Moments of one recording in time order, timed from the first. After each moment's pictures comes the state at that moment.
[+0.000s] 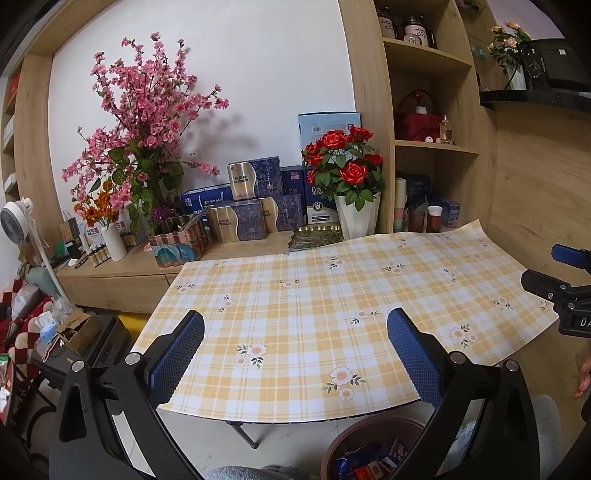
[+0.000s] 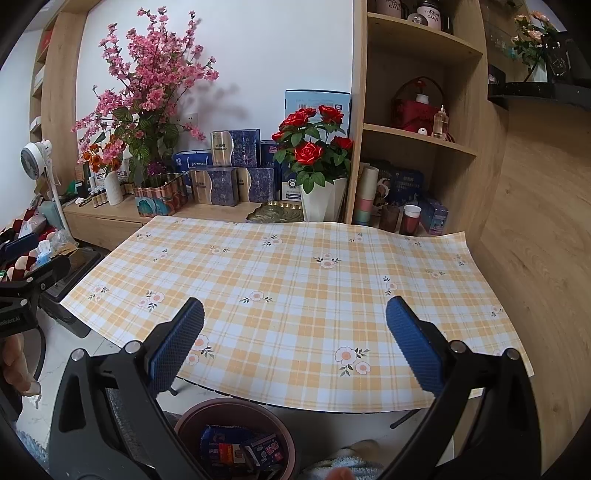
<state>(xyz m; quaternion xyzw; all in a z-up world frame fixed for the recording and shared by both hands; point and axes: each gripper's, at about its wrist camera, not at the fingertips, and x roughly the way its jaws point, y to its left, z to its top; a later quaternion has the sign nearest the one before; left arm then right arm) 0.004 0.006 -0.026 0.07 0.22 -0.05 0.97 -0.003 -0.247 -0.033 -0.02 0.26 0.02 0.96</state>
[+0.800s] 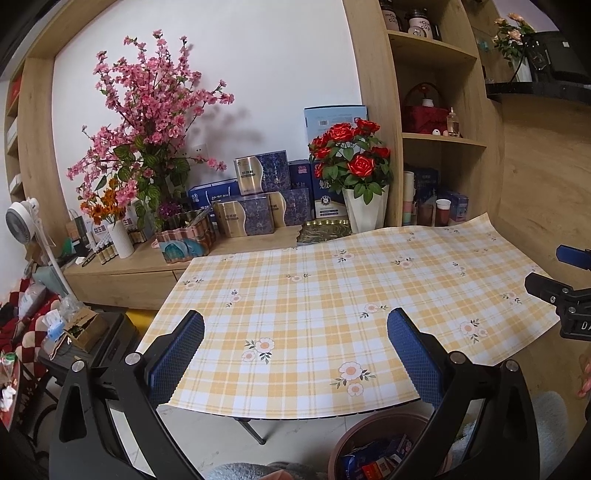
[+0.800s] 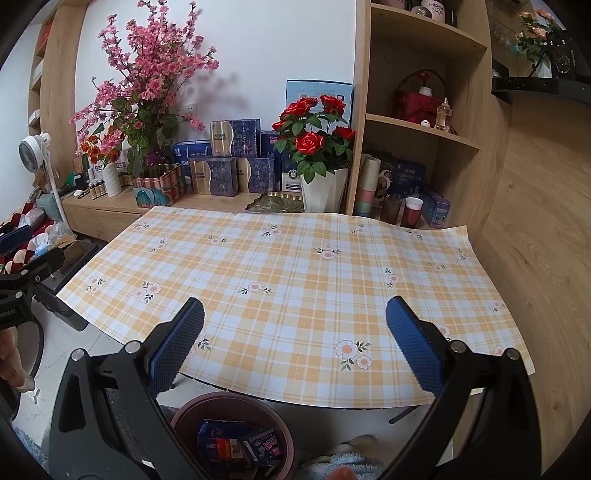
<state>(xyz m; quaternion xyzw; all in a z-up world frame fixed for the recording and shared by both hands) 0.008 0.008 -0.035 0.08 0.23 -0.04 0.97 0.003 -0.241 -0.045 -0.02 0.28 0.02 0.96</state>
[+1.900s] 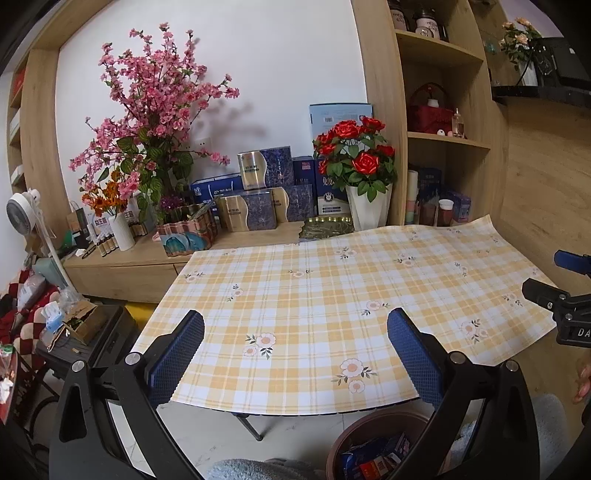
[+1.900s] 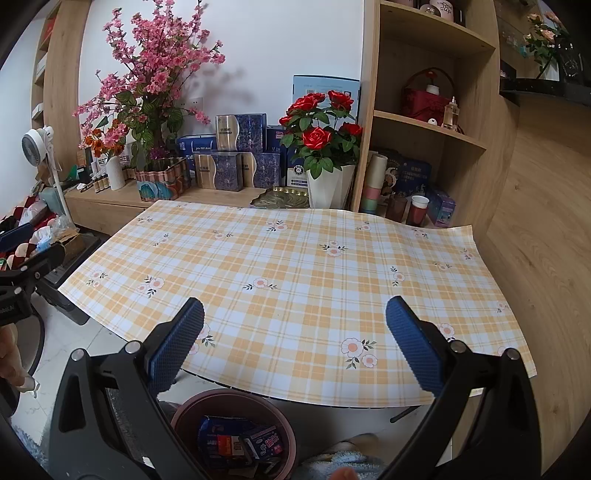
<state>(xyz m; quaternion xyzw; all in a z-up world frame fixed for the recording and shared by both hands) 0.008 0.016 -0.037 0.06 0.23 -0.03 0.97 0.008 -0.234 -0.050 -0.03 0.29 0.03 0.96</state>
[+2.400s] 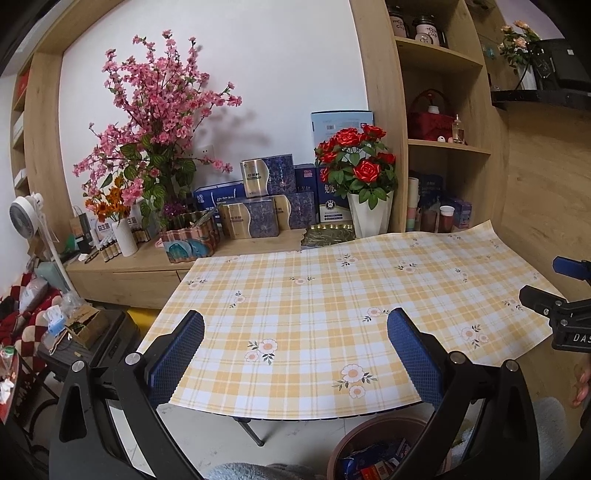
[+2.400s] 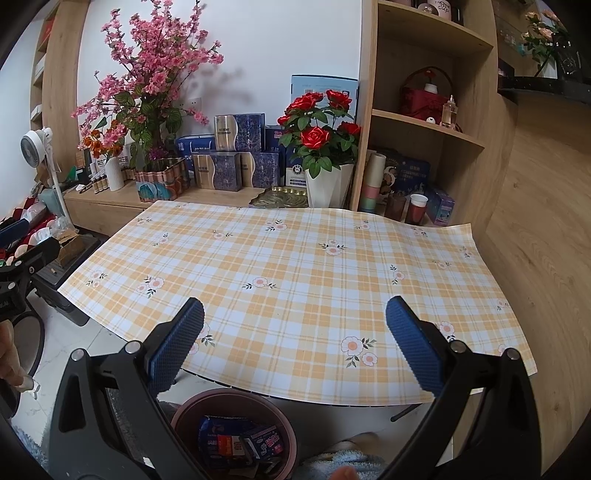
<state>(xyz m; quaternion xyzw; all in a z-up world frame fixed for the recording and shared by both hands) 0.003 0.012 -0.033 0.07 0.22 -0.03 0.97 0.008 -0.235 -0.053 -0.03 0.29 0.03 0.96</state>
